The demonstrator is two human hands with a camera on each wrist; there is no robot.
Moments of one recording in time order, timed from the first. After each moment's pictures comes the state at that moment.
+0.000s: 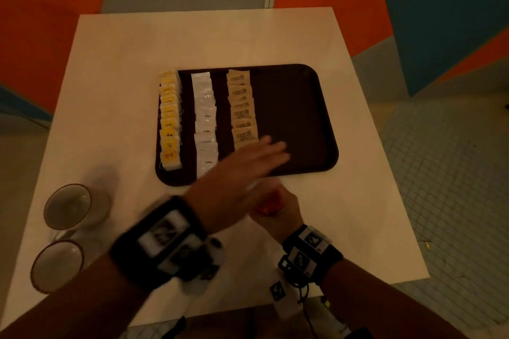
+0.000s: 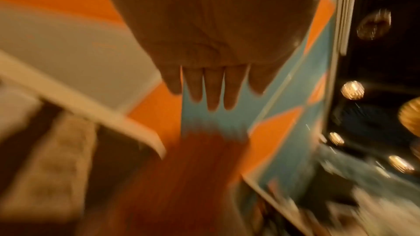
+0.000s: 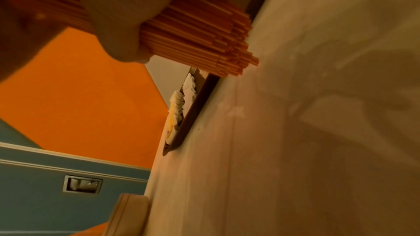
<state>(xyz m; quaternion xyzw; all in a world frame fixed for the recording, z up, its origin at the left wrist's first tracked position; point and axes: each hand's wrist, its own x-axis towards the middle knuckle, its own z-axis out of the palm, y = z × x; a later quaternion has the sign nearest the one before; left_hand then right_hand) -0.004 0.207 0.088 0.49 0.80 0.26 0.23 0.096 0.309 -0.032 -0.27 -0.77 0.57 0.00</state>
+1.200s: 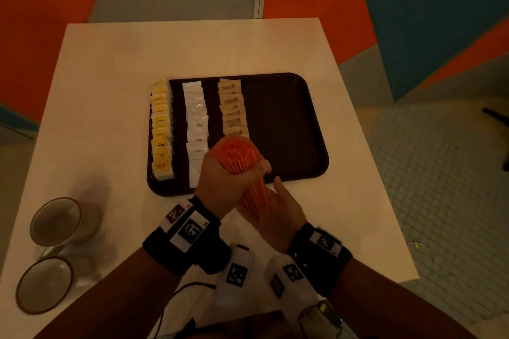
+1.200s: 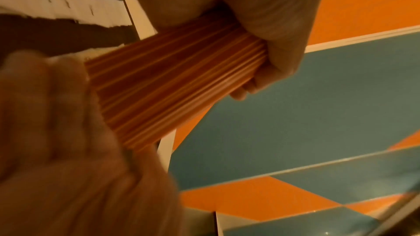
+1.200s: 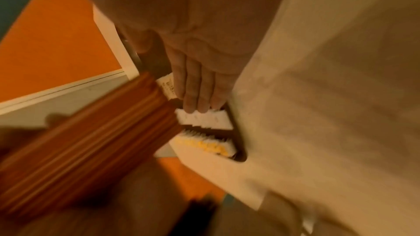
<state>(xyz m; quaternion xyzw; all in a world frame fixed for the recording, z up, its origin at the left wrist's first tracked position) -0.005 0.229 0.065 0.11 0.70 0.66 0.26 0.079 0.316 -0.006 -0.37 -0.24 0.89 -0.09</state>
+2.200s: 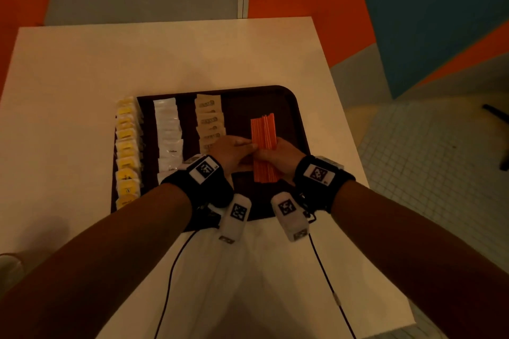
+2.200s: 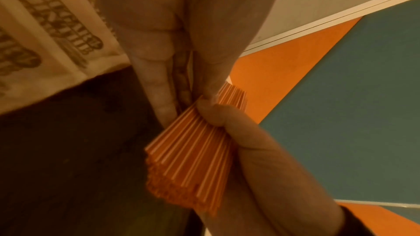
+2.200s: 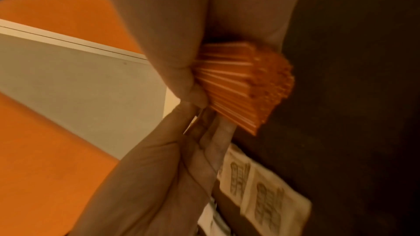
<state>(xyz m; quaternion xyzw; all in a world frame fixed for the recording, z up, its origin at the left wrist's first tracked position) -0.118 0.345 -0.021 -0.01 0.66 0.56 0.50 -0.051 0.458 -0.027 -0.29 -0.66 0.67 -0.17</state>
